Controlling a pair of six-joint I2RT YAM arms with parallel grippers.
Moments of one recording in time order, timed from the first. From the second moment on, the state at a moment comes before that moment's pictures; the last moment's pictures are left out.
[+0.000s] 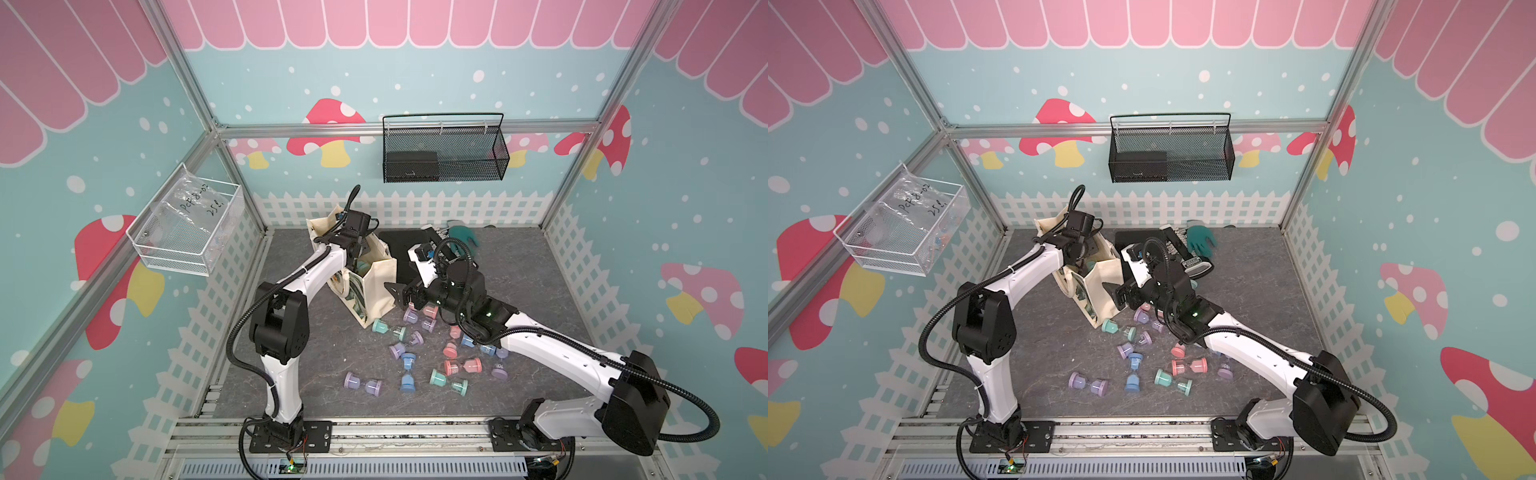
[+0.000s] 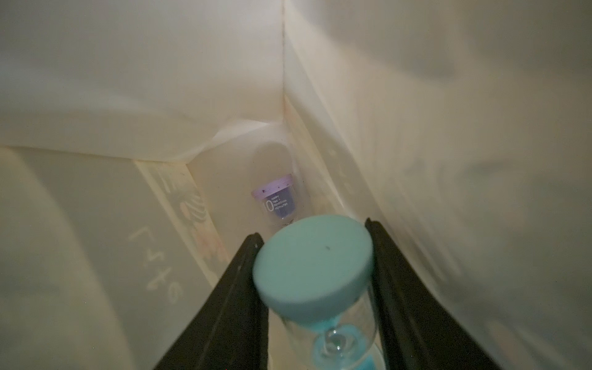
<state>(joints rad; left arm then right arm) -0.33 1.99 1.69 -0.59 -0.36 -0.71 0.79 1.34 1.00 0.13 -0.10 0.11</state>
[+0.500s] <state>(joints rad) -0.32 2.08 1.69 -0.59 -0.31 -0.73 0.79 1.34 1.00 0.13 -0.10 0.11</state>
